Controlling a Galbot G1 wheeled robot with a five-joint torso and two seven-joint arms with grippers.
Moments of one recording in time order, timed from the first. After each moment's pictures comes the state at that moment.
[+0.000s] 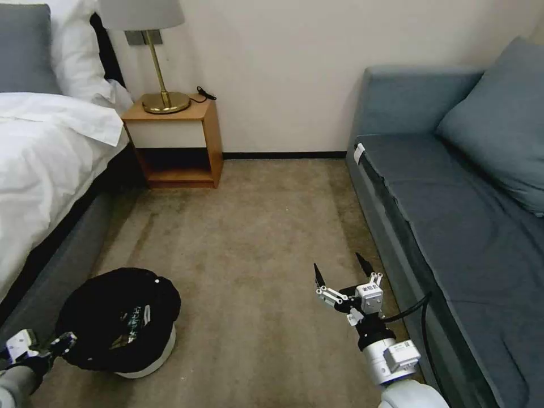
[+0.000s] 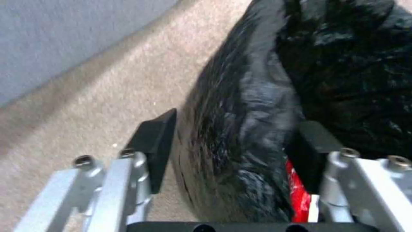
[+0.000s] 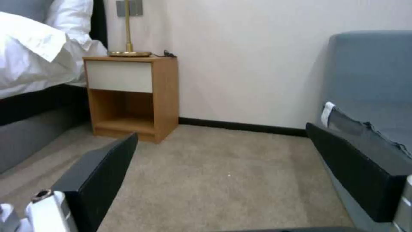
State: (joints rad) left arm 1.68 -1.25 -1.21 -1.95 -0.99 0.73 -0.21; right arm -1.66 1.28 0.31 2.16 0.03 0.10 0.10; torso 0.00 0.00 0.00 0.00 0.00
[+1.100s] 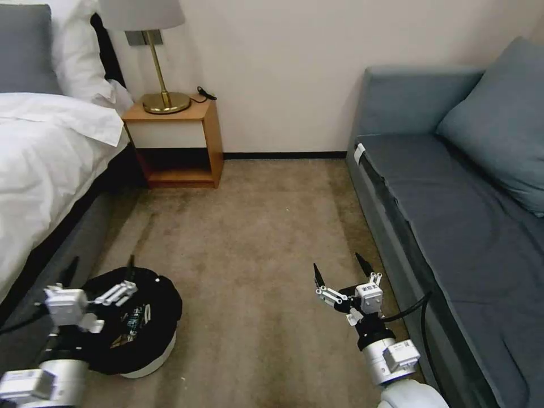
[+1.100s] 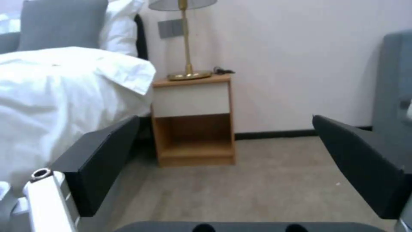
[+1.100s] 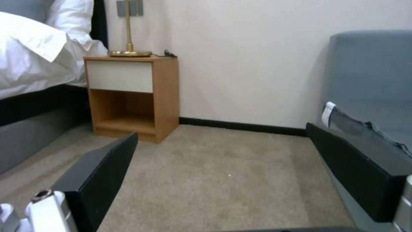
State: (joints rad) left arm 1.86 -1.38 -0.89 -2.25 -0.30 -0.20 0.07; right arm -1.66 1.28 0.30 2.16 0.03 0.10 0.10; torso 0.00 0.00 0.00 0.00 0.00
